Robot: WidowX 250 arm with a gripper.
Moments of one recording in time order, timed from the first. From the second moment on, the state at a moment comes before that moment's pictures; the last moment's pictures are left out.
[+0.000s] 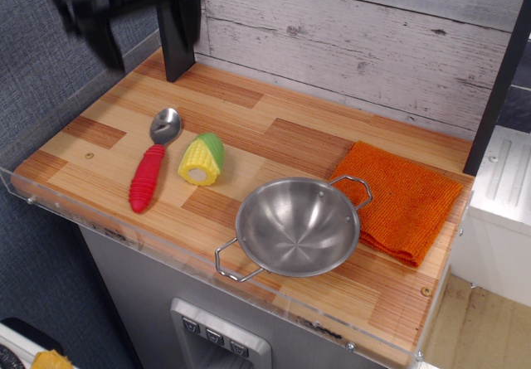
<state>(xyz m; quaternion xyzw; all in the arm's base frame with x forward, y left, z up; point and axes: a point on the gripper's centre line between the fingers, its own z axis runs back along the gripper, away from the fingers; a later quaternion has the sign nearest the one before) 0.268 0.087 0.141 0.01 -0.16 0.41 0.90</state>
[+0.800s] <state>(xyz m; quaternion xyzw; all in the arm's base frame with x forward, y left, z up) 0.289 0.083 0.065 0.01 -0.12 0.39 0.91</state>
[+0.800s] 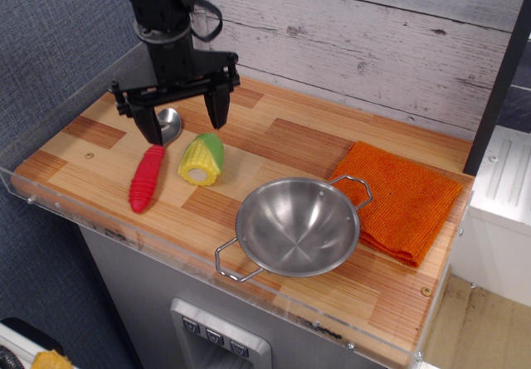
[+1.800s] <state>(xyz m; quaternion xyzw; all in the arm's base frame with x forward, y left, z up) 0.290 0.068 0.027 0.05 -0.08 0.37 0.92</state>
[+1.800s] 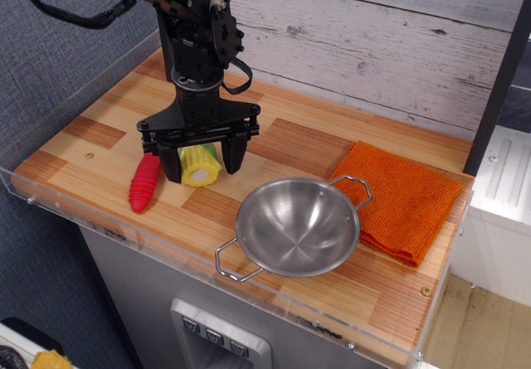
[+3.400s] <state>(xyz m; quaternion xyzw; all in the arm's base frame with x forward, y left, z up) 0.301 0.061 0.155 -0.01 -0.25 0.38 0.89</state>
